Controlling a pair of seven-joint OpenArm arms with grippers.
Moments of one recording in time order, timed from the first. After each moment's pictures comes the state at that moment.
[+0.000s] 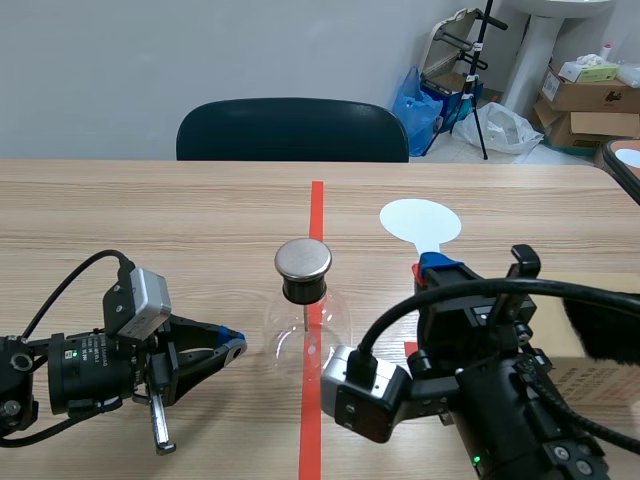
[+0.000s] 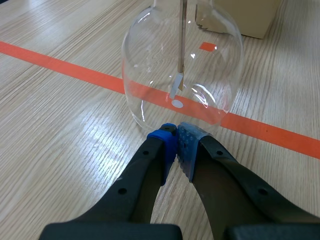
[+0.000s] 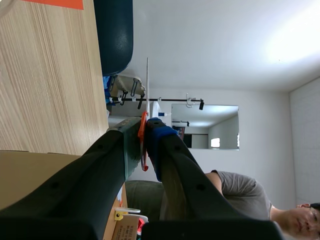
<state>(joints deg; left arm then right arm) -8.0 -28.8 34.7 50.5 9.9 -37.5 -46.6 -34.7 9.1 -15.9 100.1 -91.3 -24.3 -2.5</state>
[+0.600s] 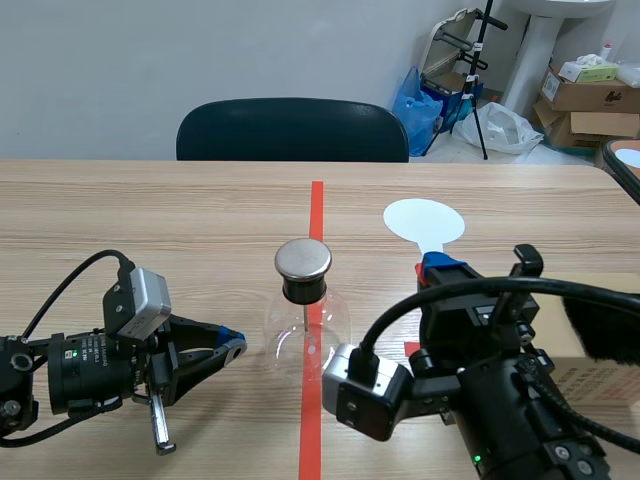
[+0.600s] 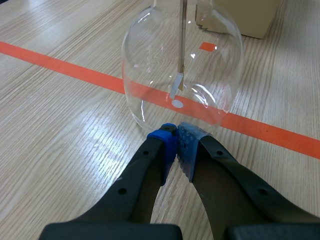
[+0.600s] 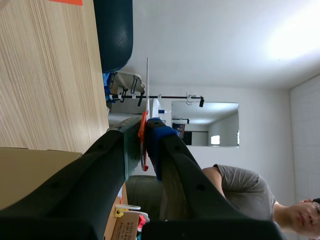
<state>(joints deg) -8.0 -28.8 34.7 50.5 9.9 -37.5 -46.6 -34.7 9.1 -15.9 100.1 -91.3 -24.3 -3.4</state>
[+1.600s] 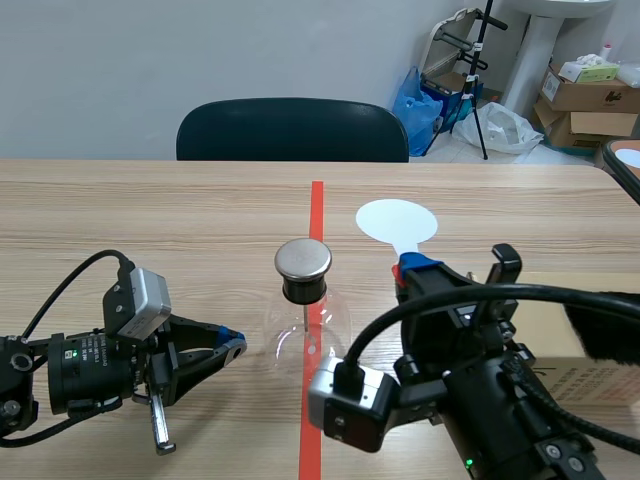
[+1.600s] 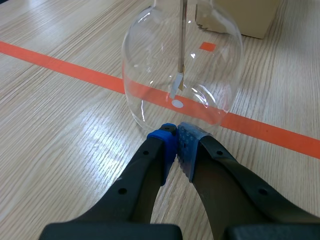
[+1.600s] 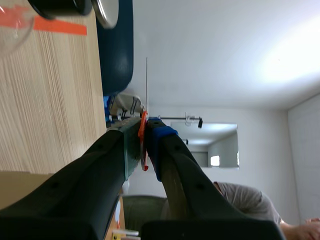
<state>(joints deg) -8.0 -28.8 34.7 50.5 9.9 -37.5 -46.6 -34.2 9.1 -15.9 100.1 -91.3 -24.1 4.3</state>
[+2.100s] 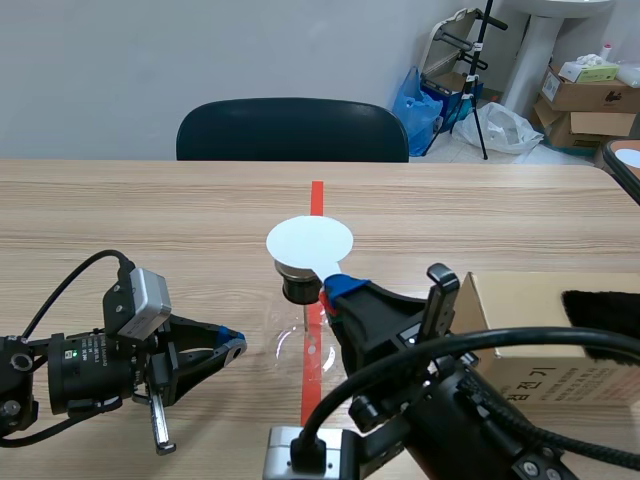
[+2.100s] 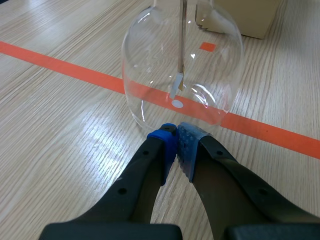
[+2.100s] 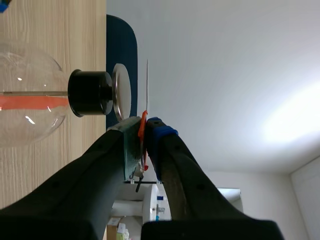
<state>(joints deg) -8.0 -28.8 34.7 50.5 9.9 -37.5 -46.6 -34.2 9.1 -15.9 100.1 -91.3 -23.7 21.6</state>
